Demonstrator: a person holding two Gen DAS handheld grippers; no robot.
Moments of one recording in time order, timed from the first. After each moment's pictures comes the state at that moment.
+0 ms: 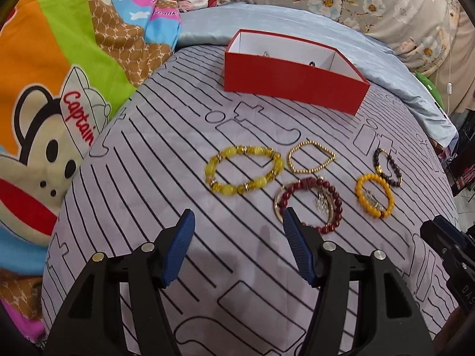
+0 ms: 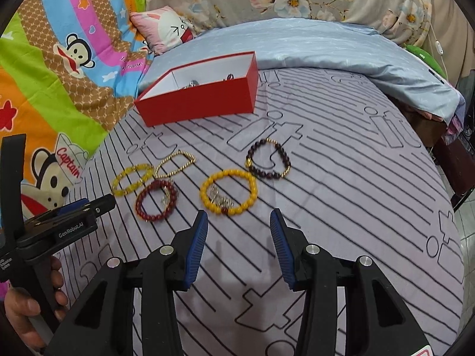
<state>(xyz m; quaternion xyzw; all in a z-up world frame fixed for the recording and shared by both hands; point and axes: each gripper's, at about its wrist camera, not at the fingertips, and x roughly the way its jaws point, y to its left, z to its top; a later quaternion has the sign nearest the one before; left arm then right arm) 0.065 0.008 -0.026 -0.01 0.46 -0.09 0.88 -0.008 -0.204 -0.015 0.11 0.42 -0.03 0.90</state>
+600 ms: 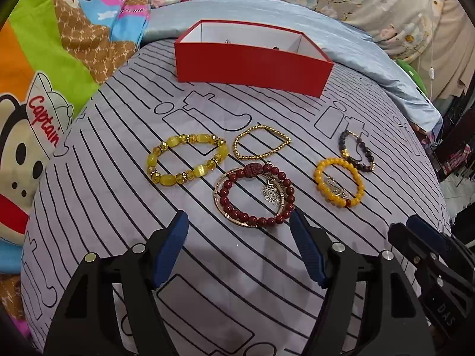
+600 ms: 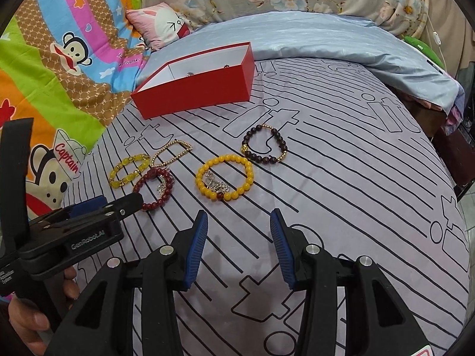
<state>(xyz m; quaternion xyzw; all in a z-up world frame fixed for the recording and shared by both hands) 0.063 -0.037 -0.032 0.00 0.47 -0.13 0.87 -0.010 -0.210 -0.022 0.12 0.42 -0.03 0.90</state>
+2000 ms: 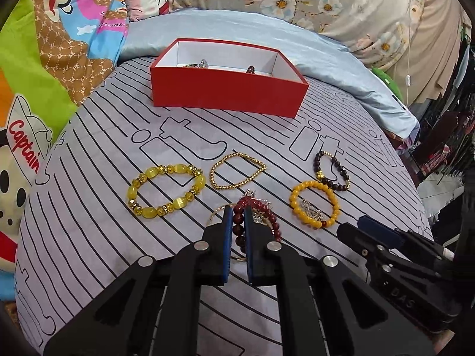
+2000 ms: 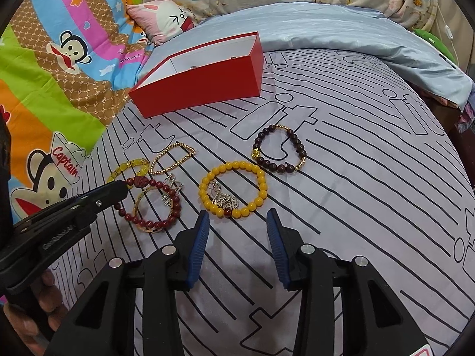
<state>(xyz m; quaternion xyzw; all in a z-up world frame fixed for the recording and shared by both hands) 0.071 -0.037 -0.013 -0.02 0.44 -0.20 0.88 0.024 -0.208 -0.035 0.13 0.44 -0.01 0.89</state>
